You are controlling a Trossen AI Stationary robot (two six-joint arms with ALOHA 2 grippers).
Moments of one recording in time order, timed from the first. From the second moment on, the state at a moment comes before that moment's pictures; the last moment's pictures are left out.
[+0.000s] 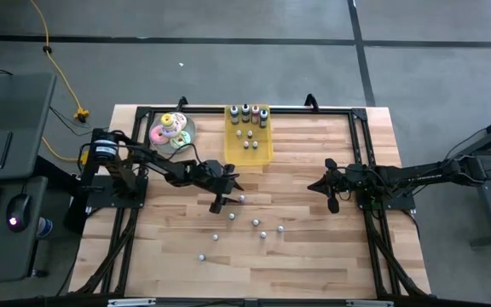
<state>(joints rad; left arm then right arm) 0.05 1.75 0.60 0.61 0.24 0.28 0.00 0.49 0.01 0.05 0.02 0.13</state>
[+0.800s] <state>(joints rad) 0.05 1.80 0.64 0.63 0.25 0.17 0.00 0.49 0.01 0.05 0.02 0.13</state>
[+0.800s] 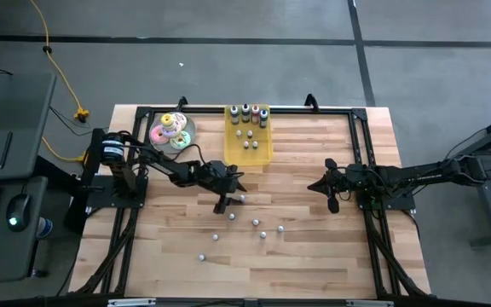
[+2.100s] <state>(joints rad) 0.05 1.78 0.64 0.58 0.25 0.17 0.00 0.49 0.01 0.05 0.02 0.13</state>
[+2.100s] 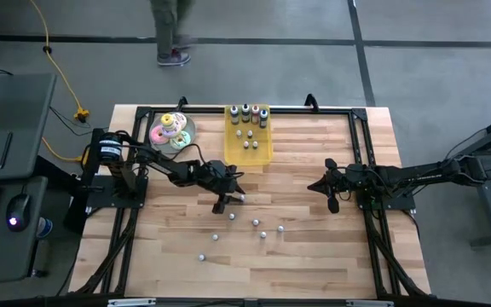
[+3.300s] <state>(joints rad) 0.05 1.78 0.64 0.58 0.26 0.12 0.00 0.49 0.01 0.05 0.02 0.13</state>
